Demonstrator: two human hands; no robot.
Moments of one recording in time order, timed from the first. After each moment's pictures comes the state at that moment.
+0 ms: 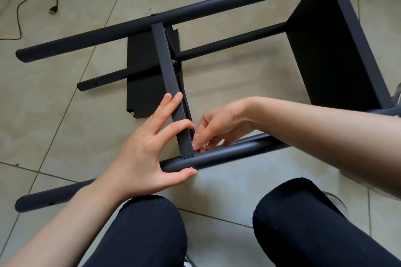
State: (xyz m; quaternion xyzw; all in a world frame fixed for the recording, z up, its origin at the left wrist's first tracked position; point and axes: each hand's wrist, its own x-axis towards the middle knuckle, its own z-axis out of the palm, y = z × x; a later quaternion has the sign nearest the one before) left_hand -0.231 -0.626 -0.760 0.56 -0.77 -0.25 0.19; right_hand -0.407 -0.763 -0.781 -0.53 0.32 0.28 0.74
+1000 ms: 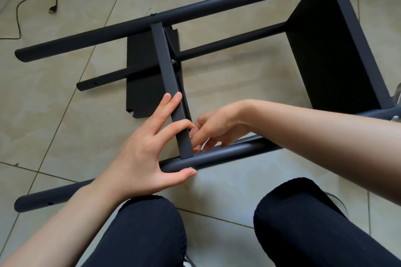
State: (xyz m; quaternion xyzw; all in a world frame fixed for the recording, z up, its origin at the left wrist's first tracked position) left_hand -0.231 -0.626 -0.761 0.55 -0.77 -0.25 0.19; right_hand -0.398 -0.756 -0.786 -0.53 0.32 0.29 0.73
